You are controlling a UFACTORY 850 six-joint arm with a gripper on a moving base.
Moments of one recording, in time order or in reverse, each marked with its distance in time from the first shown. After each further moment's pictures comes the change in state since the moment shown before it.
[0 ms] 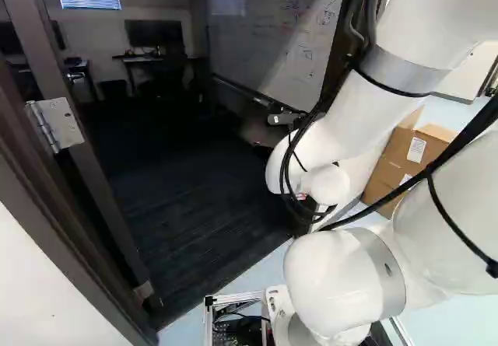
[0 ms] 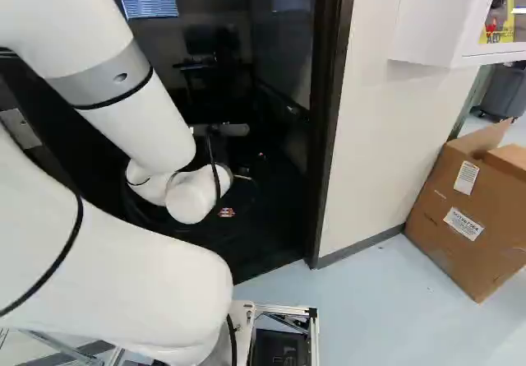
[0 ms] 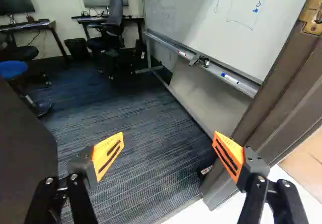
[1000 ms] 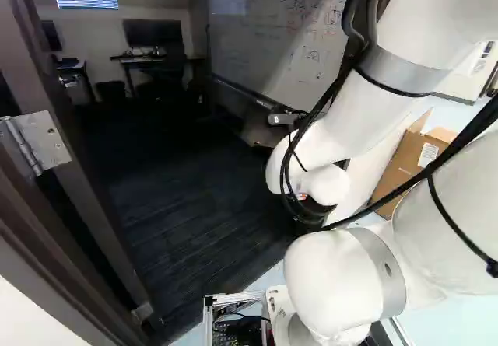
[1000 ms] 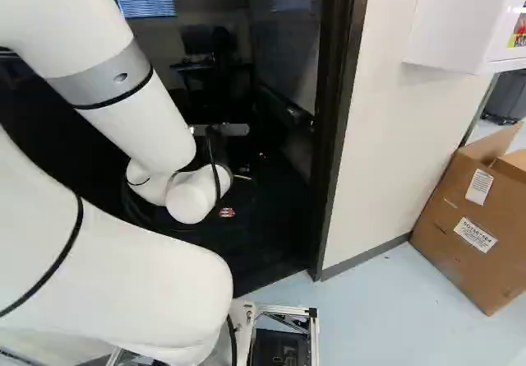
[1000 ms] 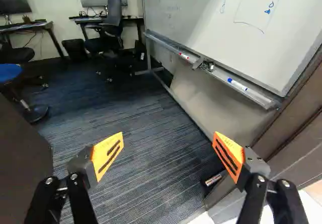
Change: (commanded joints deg) arm 0.0 0.0 0.0 0.0 0.0 0.0
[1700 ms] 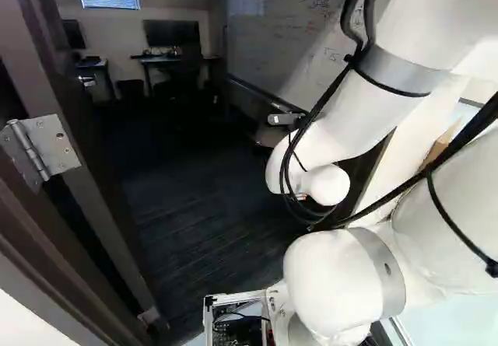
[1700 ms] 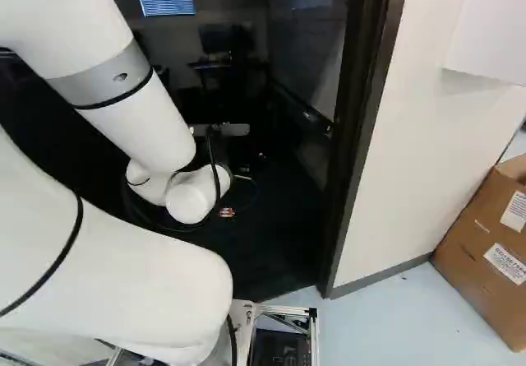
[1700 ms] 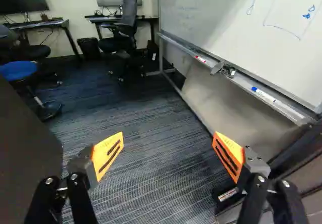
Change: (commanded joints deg) arm 0.0 0.0 0.0 0.0 0.0 0.0
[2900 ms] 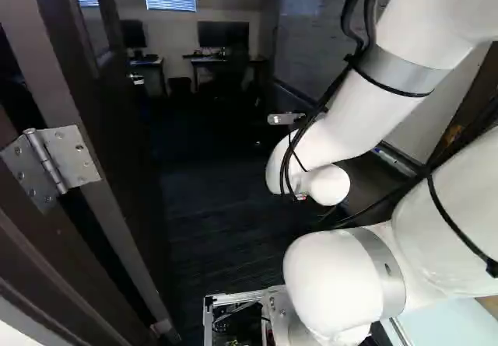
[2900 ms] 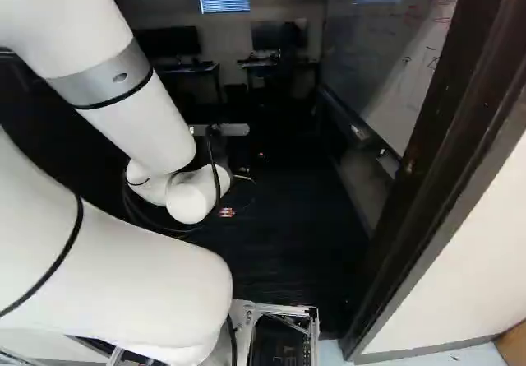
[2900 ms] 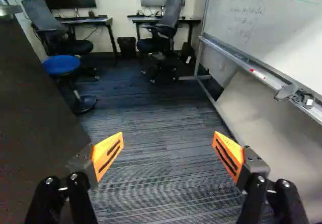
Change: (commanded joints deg) arm 0.0 0.0 0.0 0.0 0.0 0.0
